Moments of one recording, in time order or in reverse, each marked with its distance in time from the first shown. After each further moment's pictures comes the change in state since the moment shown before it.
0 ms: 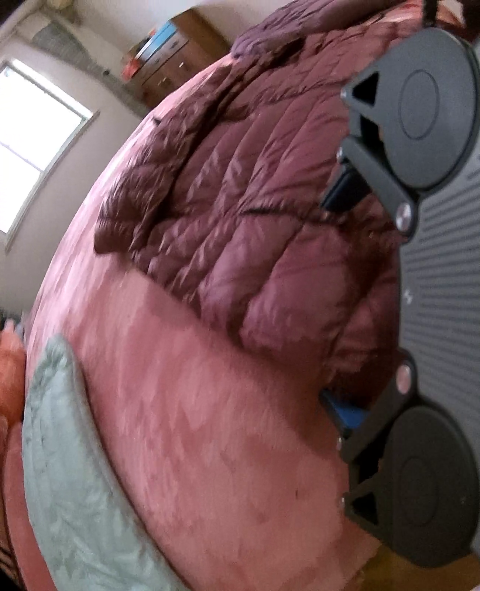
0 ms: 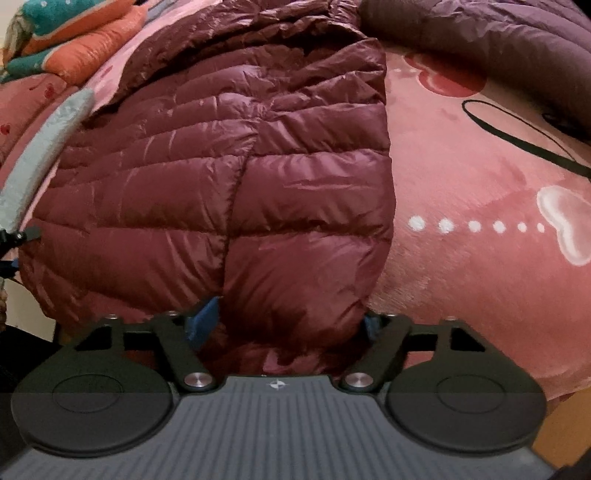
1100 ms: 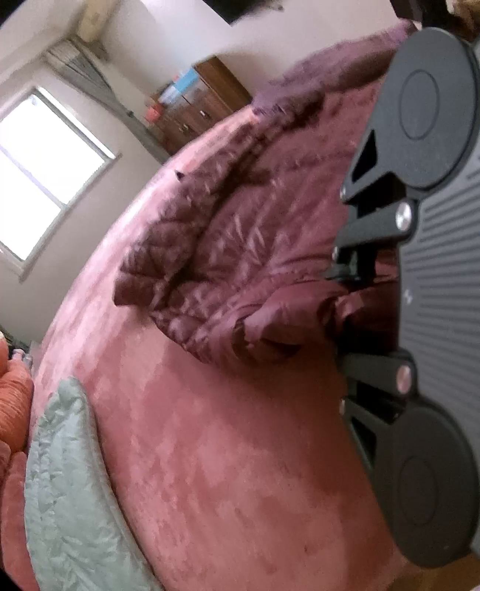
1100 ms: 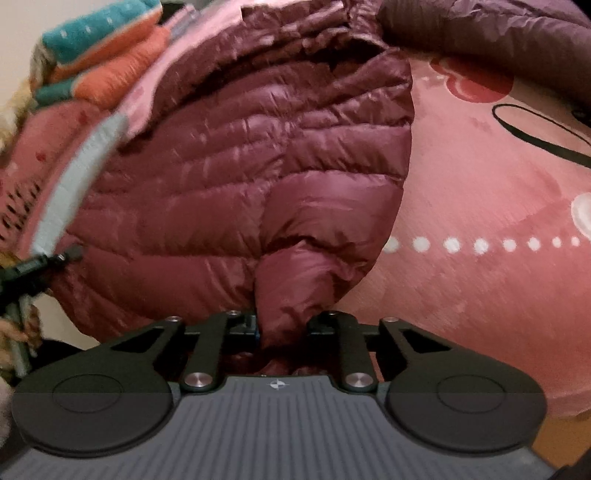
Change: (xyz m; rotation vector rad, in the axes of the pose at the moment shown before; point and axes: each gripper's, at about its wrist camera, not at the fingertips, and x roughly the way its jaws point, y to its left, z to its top) left arm -0.014 -0.014 0.008 -0.065 -0.058 -0.193; right arm -0.005 -0.003 0.019 0.064 -0.034 0.186
